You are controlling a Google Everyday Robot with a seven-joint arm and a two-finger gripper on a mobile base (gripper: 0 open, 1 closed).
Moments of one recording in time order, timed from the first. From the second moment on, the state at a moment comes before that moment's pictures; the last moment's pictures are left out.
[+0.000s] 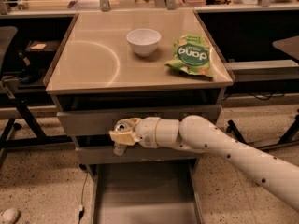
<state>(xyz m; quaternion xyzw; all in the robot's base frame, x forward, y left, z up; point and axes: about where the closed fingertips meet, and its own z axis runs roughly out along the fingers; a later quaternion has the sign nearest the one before) 0.542 0.092 0.697 -0.39 0.70 0.40 0.45</state>
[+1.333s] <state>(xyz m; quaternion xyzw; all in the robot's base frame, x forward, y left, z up) 0.554 0.108 0.907 -0.49 0.65 0.36 0.46</state>
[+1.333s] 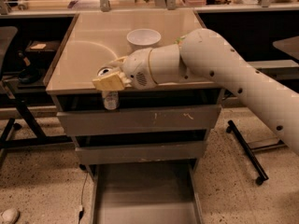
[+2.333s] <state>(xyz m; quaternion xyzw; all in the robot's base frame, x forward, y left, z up) 0.578 0.099 0.956 -0.51 0.64 0.32 0.47</state>
